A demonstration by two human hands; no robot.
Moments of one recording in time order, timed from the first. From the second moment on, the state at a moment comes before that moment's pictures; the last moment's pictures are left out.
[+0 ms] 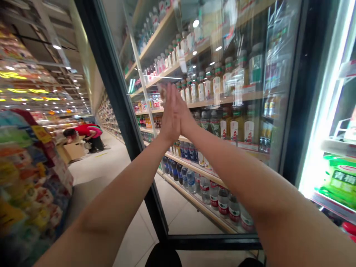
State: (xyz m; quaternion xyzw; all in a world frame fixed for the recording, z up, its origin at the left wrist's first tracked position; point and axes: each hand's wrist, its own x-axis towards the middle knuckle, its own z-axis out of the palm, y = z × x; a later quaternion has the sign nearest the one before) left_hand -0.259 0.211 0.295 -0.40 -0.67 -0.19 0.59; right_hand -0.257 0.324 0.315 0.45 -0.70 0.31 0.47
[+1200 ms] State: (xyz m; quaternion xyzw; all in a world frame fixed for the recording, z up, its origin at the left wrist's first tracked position) left_hand -0.268 0.257 0.361 -0.26 -0.76 -0.02 0.60; right_hand -0.230 0.466 0.334 0.05 -0.78 0.00 0.63
